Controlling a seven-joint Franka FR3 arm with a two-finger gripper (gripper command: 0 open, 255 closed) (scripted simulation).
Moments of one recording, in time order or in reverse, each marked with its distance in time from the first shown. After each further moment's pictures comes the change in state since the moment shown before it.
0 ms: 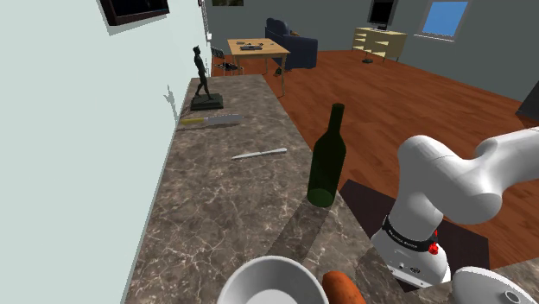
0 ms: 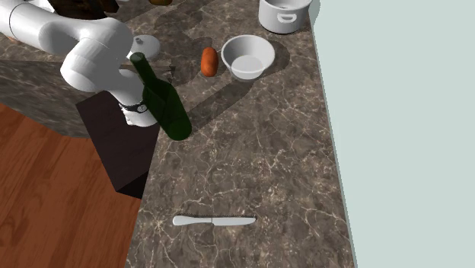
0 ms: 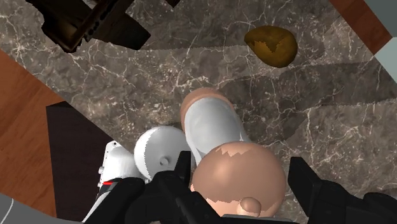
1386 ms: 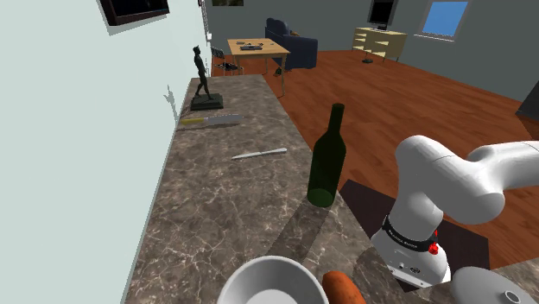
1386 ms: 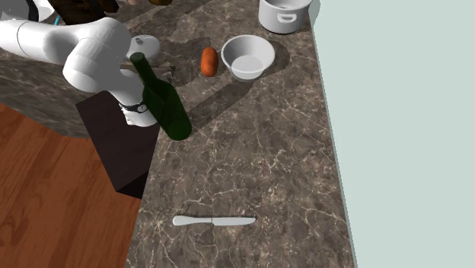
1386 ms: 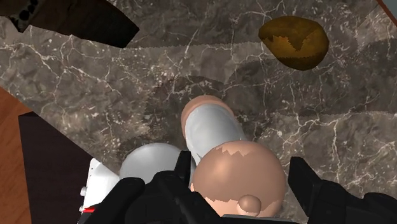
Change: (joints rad) arm 0.085 -0.245 0.090 -0.345 0.093 0.116 -0.052
